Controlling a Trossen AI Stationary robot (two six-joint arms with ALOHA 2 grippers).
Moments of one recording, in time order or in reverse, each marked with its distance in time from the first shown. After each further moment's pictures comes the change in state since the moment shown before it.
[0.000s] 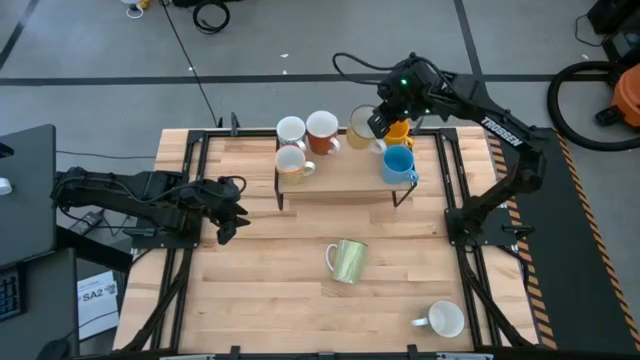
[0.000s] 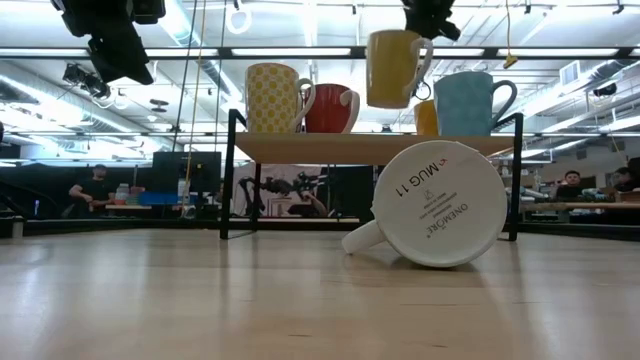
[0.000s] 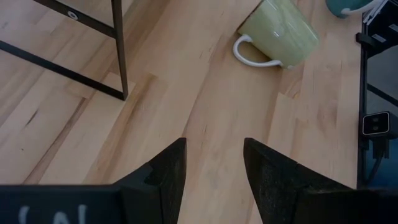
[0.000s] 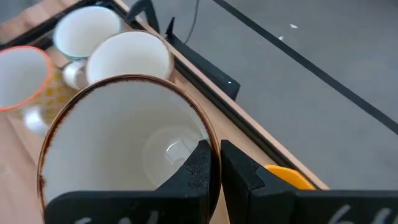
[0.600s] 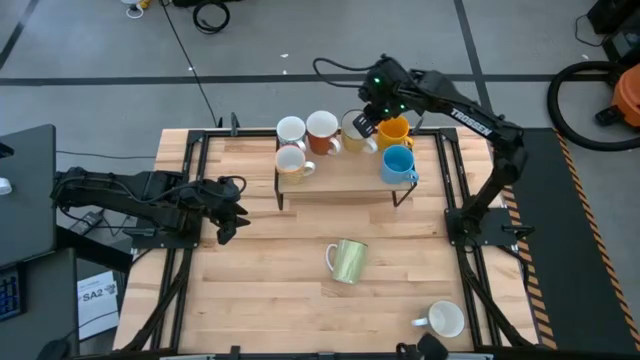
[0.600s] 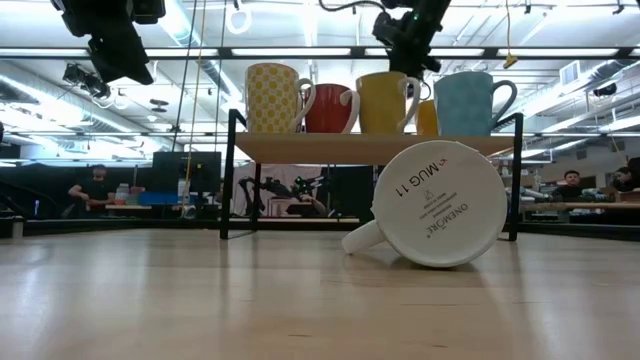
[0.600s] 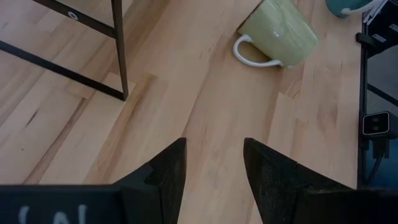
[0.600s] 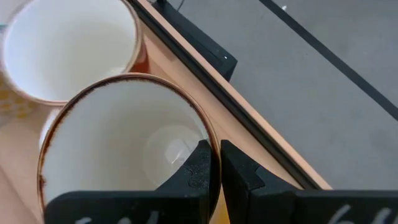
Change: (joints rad) left arm 0.000 0.000 0.000 0.000 0.000 0.000; right arm -0.071 0.158 0.000 0.025 -0.048 -0.068
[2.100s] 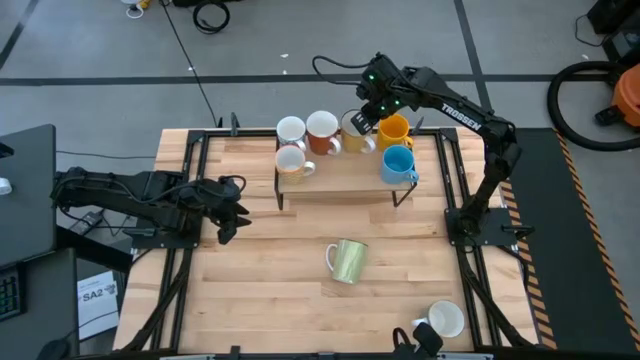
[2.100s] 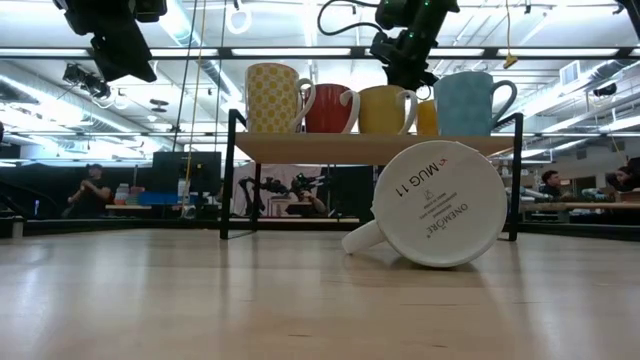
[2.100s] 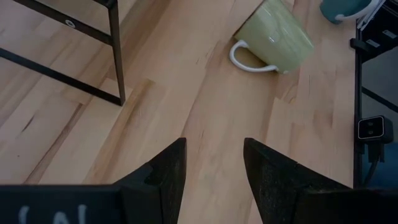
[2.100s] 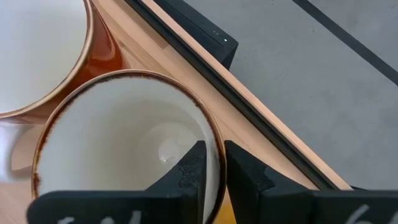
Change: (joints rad) left arm 0.000 0.000 0.000 0.021 0.000 0.000; right arm -0.059 0.063 0.000 -0.007 -0.050 0.007
